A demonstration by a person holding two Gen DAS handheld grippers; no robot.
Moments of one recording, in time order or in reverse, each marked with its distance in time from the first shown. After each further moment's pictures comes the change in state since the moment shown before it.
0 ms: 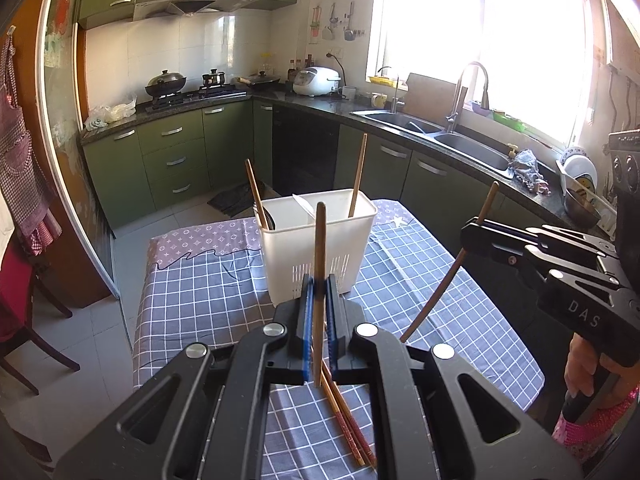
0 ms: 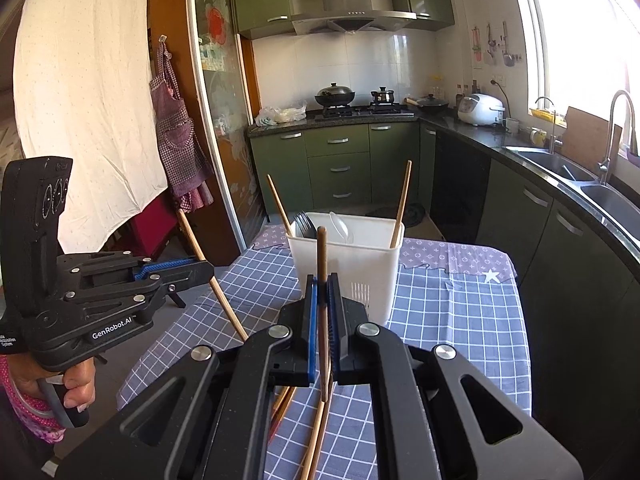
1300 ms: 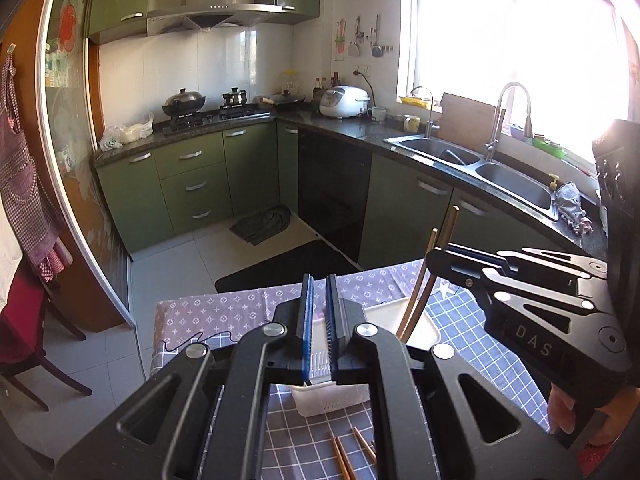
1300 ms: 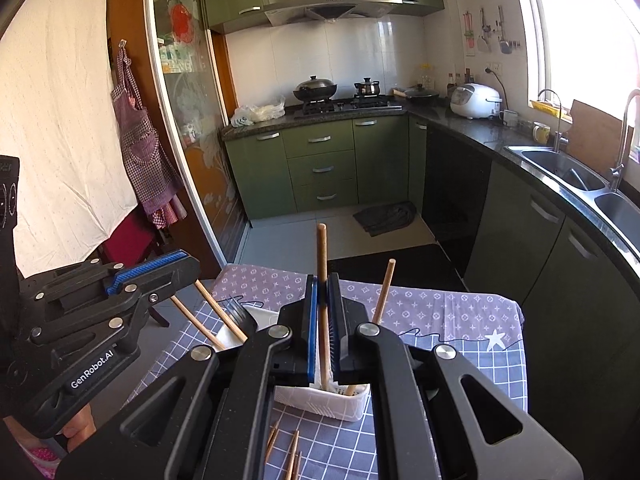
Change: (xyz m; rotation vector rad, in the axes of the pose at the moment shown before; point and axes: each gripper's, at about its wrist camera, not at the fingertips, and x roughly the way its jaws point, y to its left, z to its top) left arm 0.096 0.020 0.099 -0.017 -0.045 0.111; right arm 0.141 -0.060 0.100 0.054 0.062 -0.051
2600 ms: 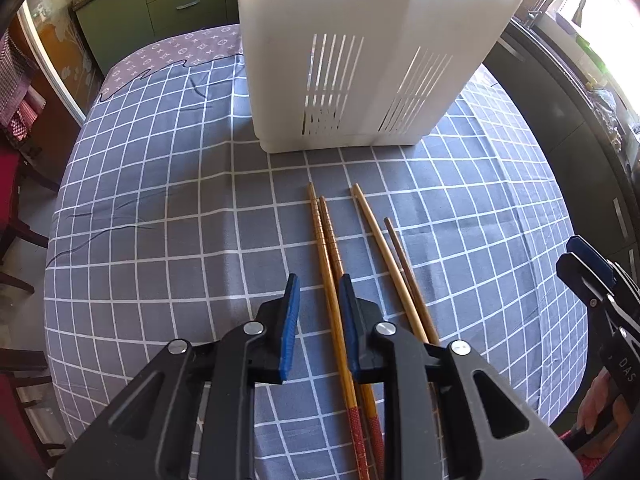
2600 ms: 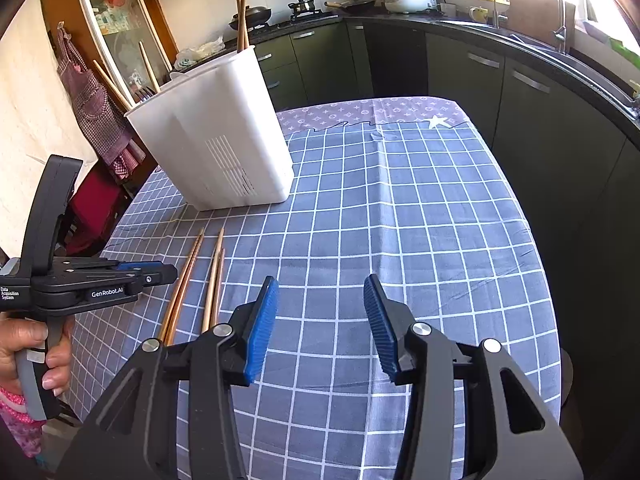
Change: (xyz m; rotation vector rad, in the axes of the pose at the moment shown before) left arm 0.077 -0.015 -0.181 -0.113 0.627 -0.028; right arm -0.032 -0.065 -0.228 0.206 0.244 -0.083
